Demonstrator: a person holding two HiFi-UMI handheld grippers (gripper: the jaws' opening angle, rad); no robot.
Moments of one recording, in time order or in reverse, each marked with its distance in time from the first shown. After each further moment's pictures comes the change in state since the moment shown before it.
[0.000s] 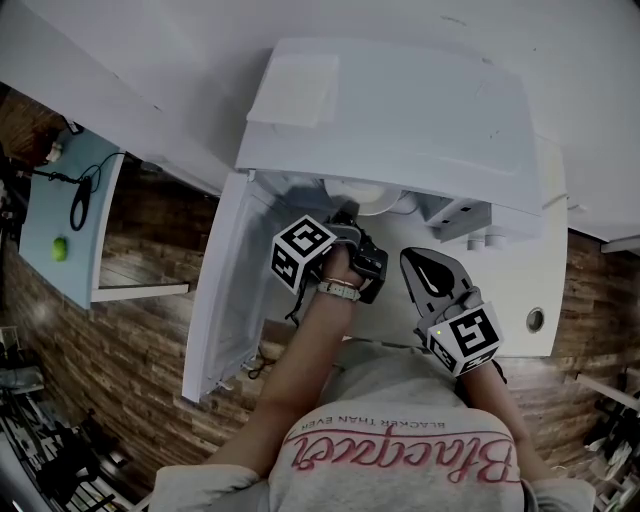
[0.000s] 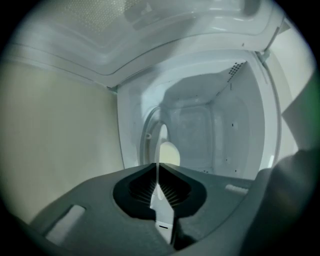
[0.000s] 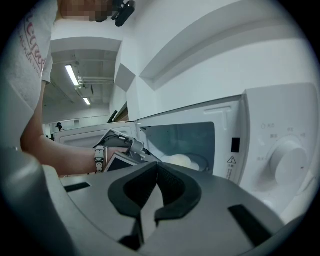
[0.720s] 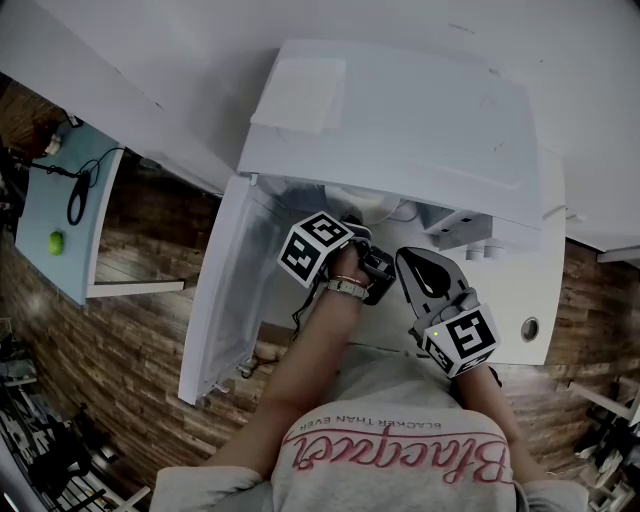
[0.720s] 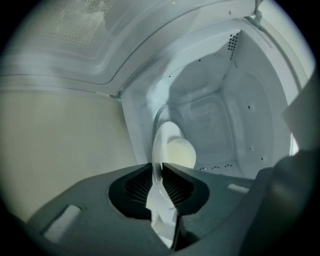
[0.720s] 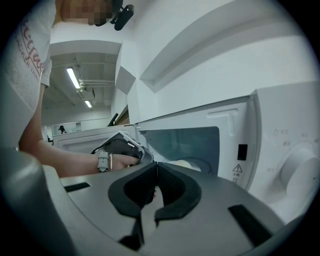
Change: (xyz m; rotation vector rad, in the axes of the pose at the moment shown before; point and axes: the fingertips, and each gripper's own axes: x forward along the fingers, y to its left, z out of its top) left arm 0.007 0.023 0.001 0.125 -0.022 0.229; right arm 0.012 -0.001 0.012 0.001 -0.028 0.028
